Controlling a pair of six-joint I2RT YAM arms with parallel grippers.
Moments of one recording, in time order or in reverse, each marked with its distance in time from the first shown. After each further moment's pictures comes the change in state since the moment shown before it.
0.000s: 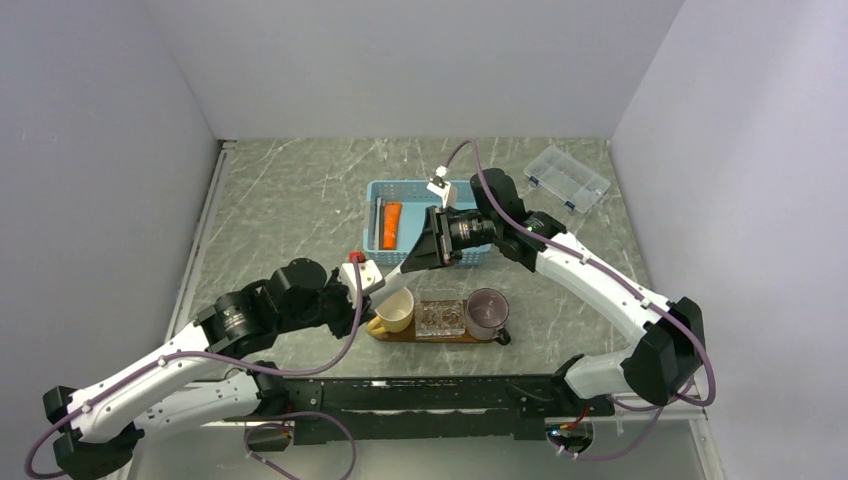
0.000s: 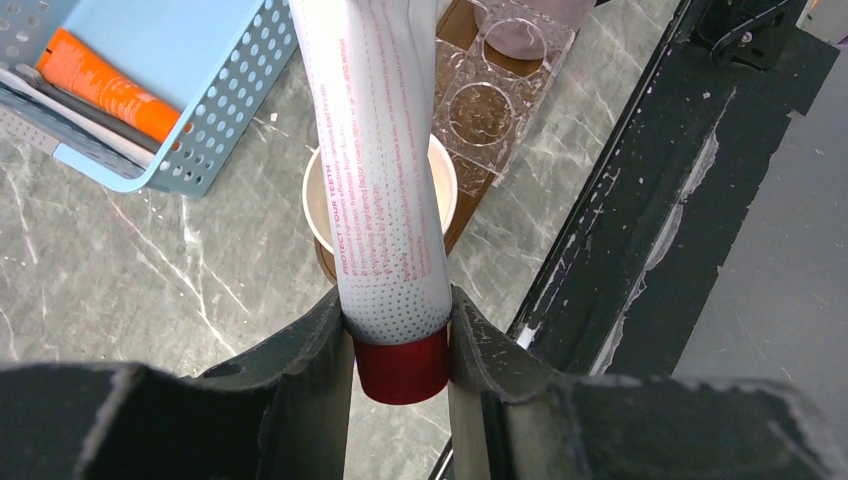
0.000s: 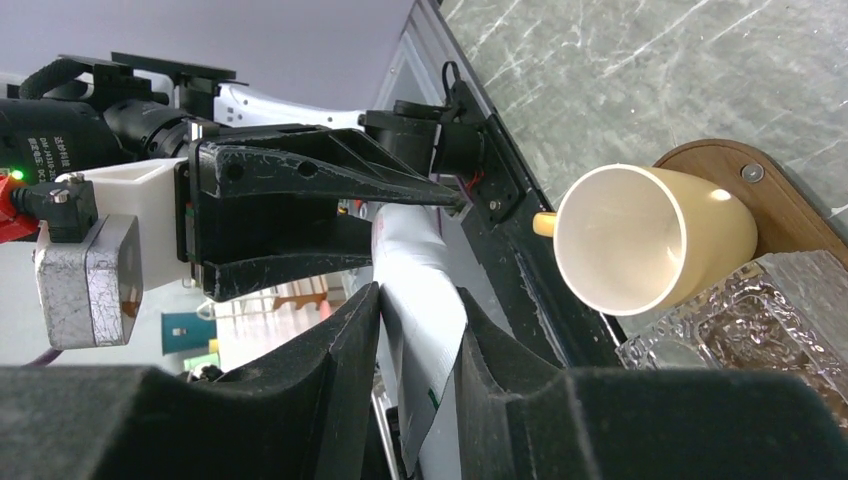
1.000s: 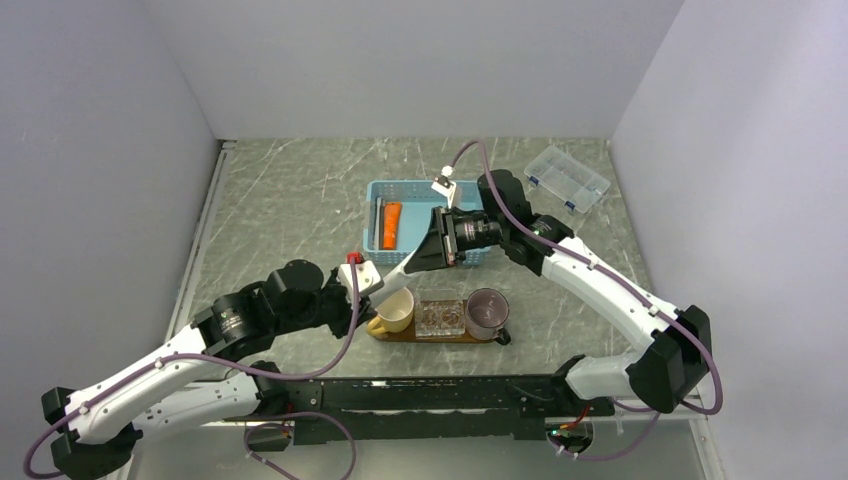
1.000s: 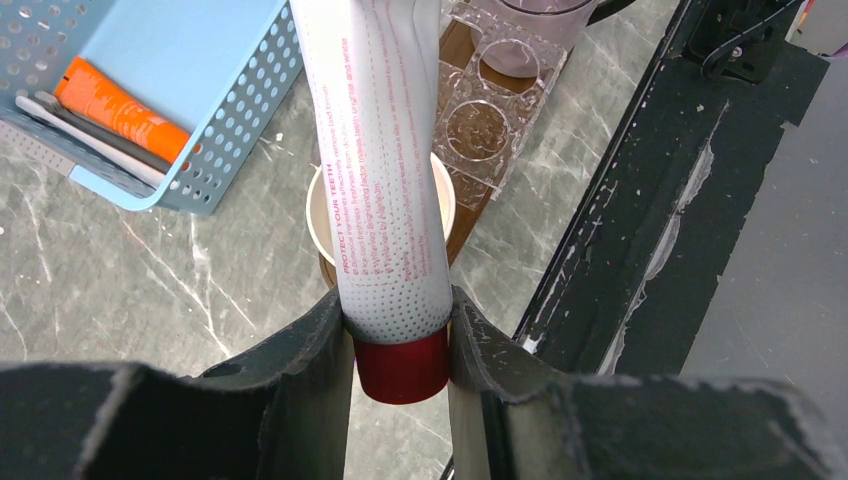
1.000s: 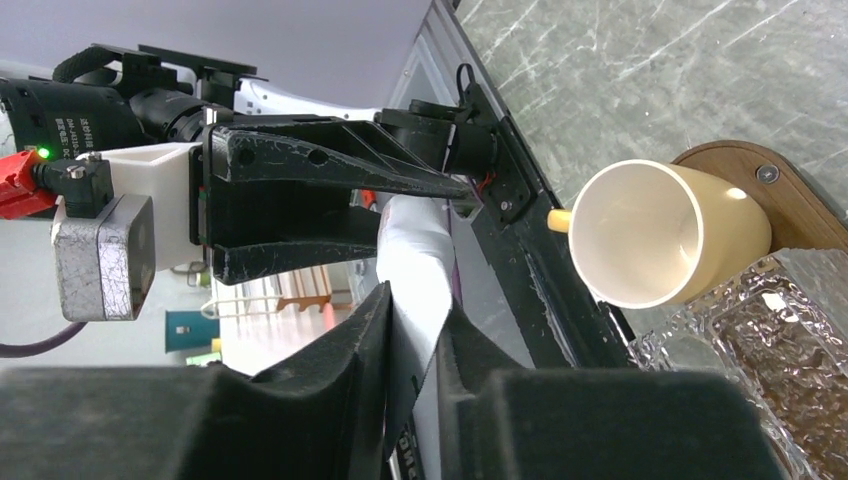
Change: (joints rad) left arm -0.012 -0.018 -0.005 0.022 -0.010 0.011; right arm -0.013 -0.043 -0.028 0.024 -0.011 0.015
